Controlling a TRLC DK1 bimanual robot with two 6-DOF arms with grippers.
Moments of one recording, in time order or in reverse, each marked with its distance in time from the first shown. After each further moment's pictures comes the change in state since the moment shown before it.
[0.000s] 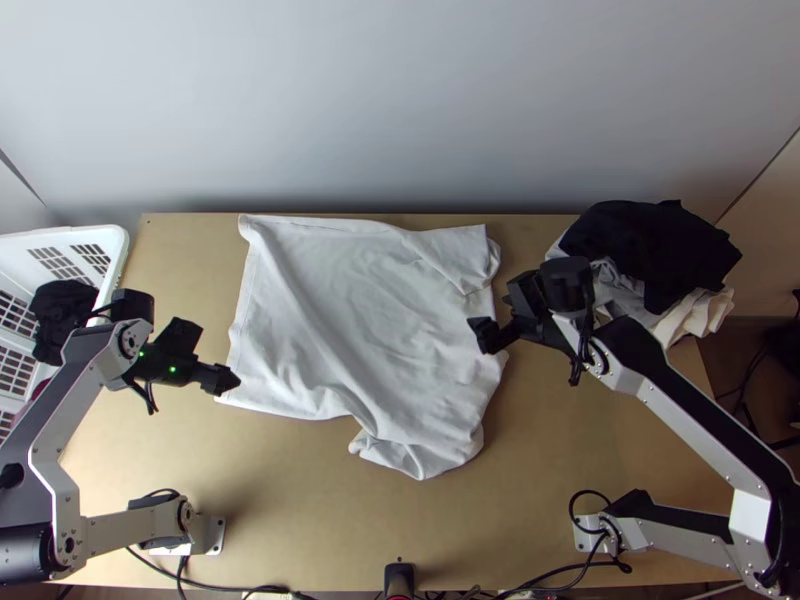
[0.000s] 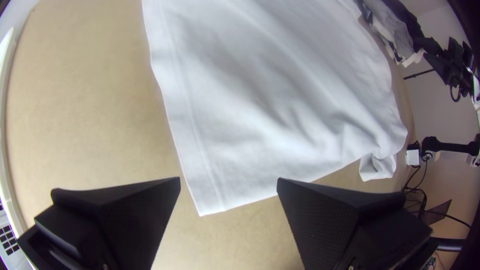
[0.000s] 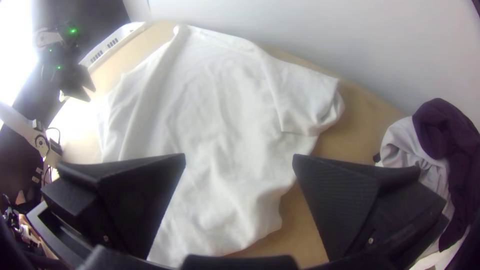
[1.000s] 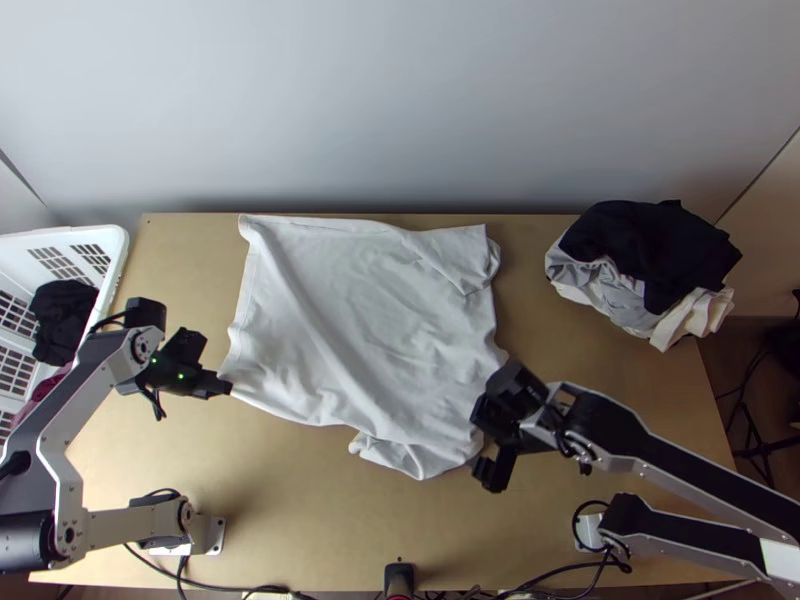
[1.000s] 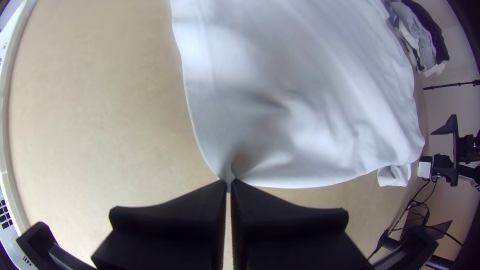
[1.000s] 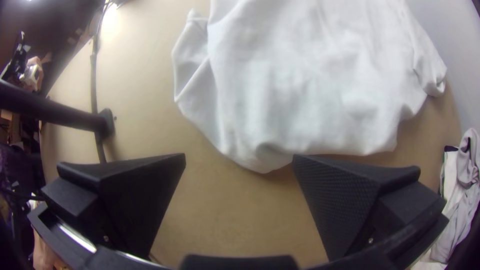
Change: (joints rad) left arm -0.017 0.025 -0.050 0.044 -0.106 -0.100; right arm 0.435 -0.168 -0.227 -0.366 -0.018 -0.142
